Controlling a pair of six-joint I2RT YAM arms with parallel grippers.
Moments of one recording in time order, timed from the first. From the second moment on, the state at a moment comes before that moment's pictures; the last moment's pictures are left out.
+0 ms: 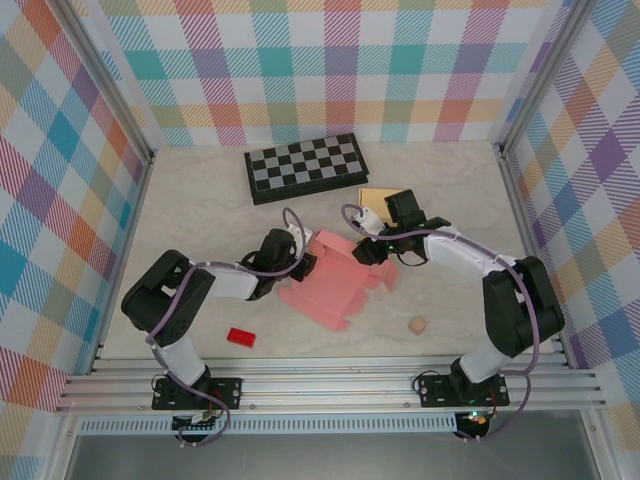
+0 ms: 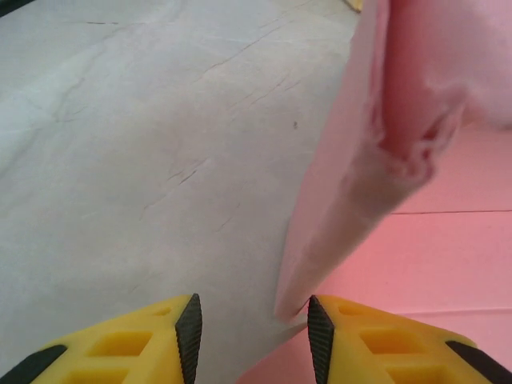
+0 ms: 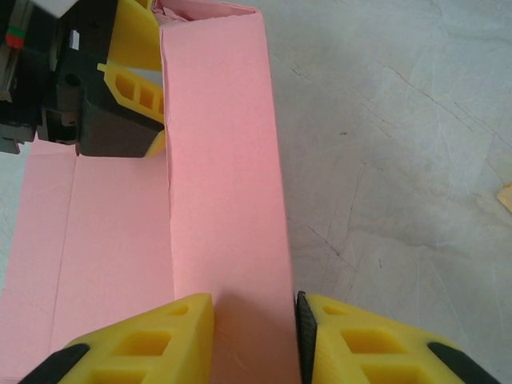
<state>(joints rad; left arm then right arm) -0.59 1.74 0.70 0.39 0.01 -0.04 0.44 1.59 1.01 -0.39 -0.47 -0.37</state>
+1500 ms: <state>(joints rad) -0.50 2.00 0.85 0.62 0.37 -0.21 0.32 1.70 1.12 -0.55 -0.71 -0.42</state>
